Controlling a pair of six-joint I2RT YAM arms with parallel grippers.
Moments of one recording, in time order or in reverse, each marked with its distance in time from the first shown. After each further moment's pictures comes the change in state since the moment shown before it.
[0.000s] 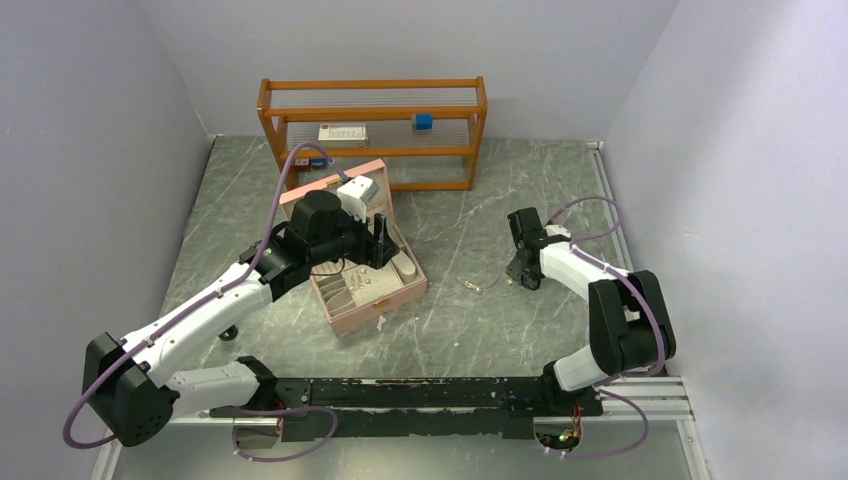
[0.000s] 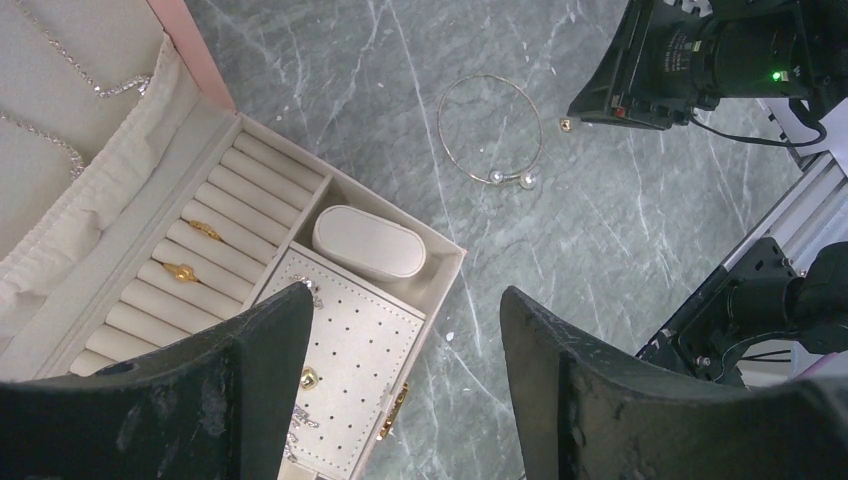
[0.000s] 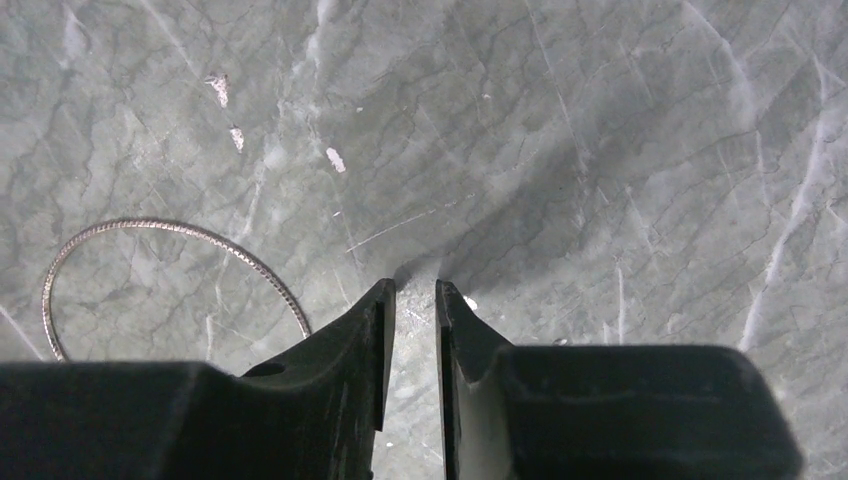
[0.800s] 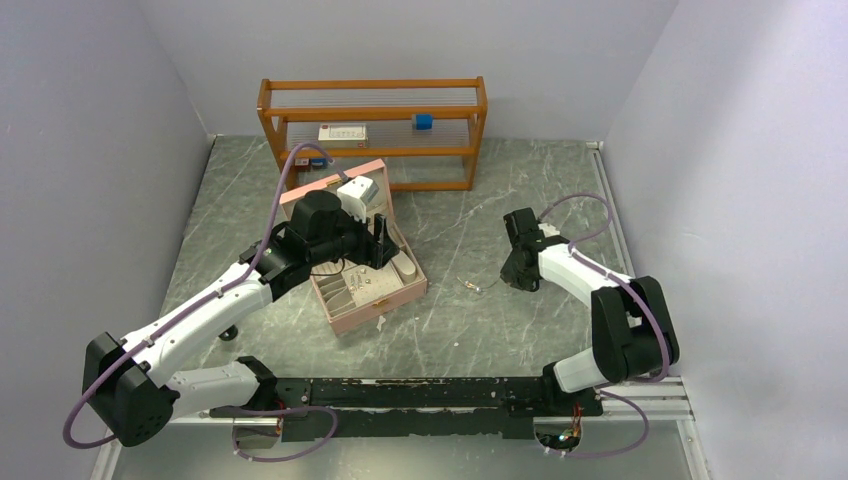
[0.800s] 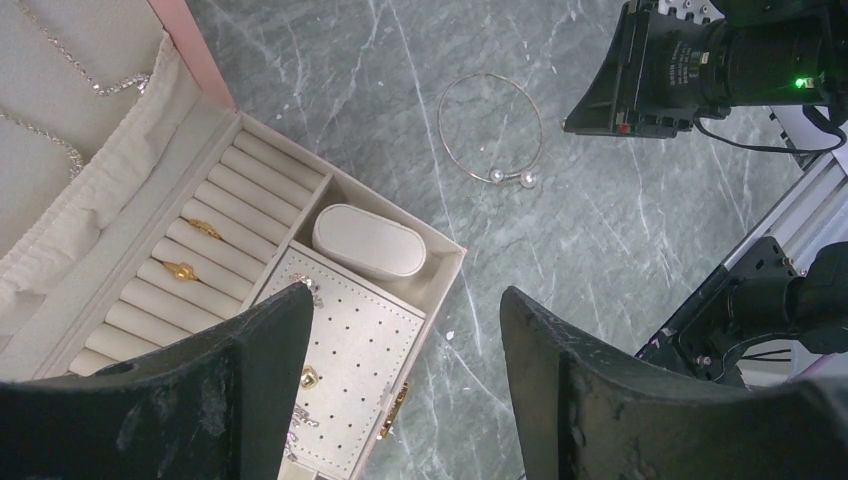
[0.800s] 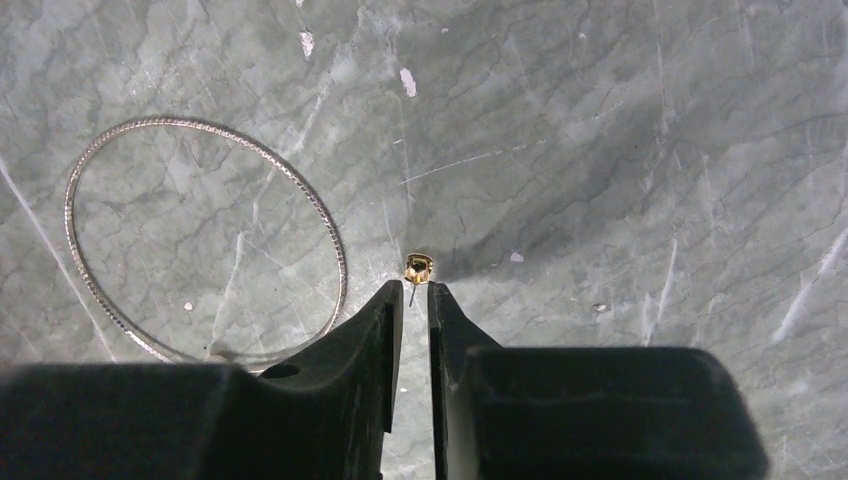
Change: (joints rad) left arm 0.000 0.000 0.000 -0.003 0.001 0.000; right arm 0.042 -0.040 0.001 -0.021 -0.097 -0.082
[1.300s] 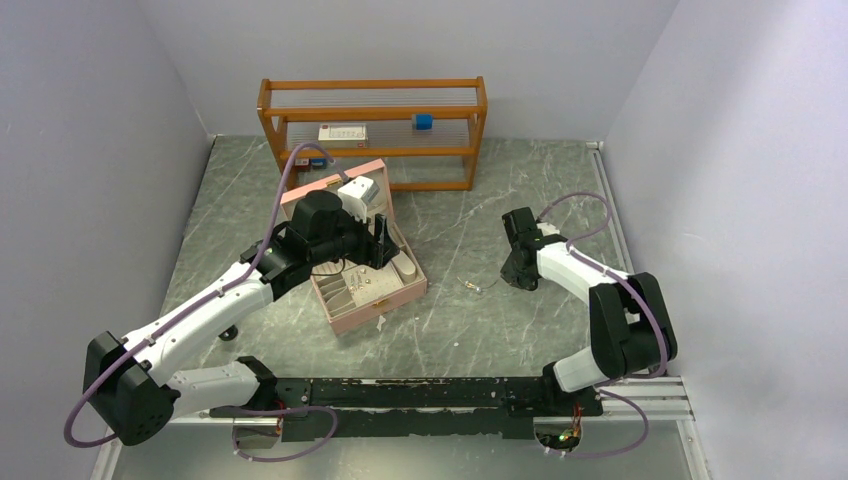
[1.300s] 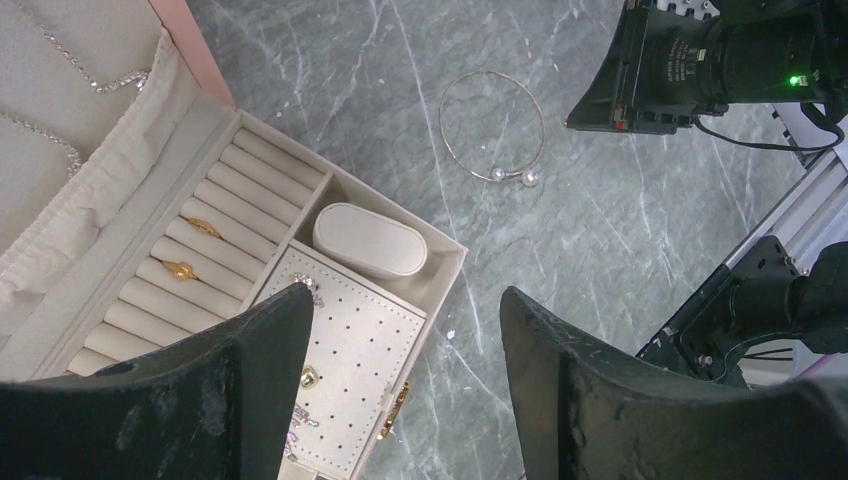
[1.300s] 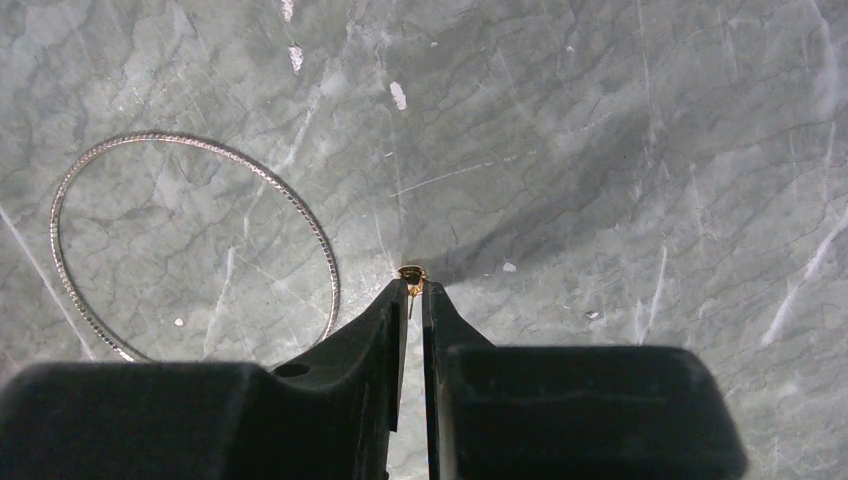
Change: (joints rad) left arm 0.000 0.005 0.000 -0.001 0.000 0.000; right arm 0.006 0.019 0.010 -0.004 0.030 0.002
